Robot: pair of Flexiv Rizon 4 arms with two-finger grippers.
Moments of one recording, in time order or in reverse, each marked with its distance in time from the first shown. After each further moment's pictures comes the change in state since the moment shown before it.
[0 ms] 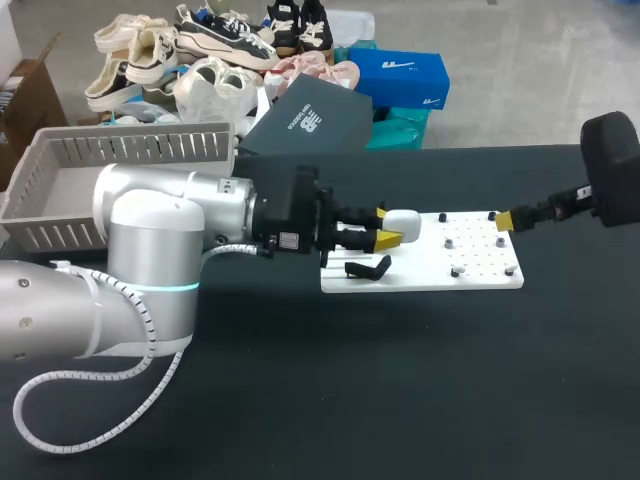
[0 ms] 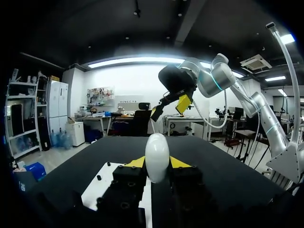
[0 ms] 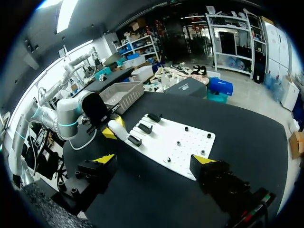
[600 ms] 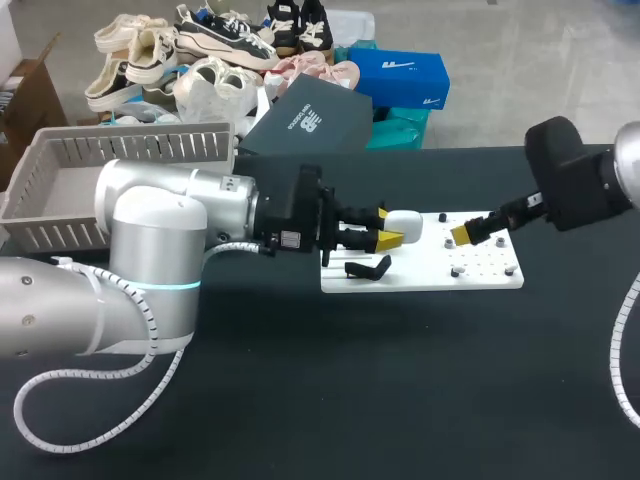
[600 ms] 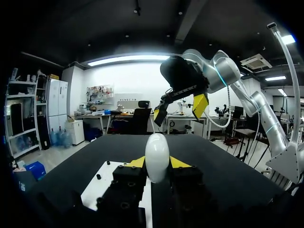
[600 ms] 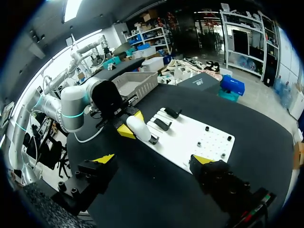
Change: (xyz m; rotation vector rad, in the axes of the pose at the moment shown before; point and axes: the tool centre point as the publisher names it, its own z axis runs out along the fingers) left arm 0.002 0.001 0.001 0.003 0.017 -0.003; right arm -0.001 0.043 0.033 -0.052 0.082 -0.064
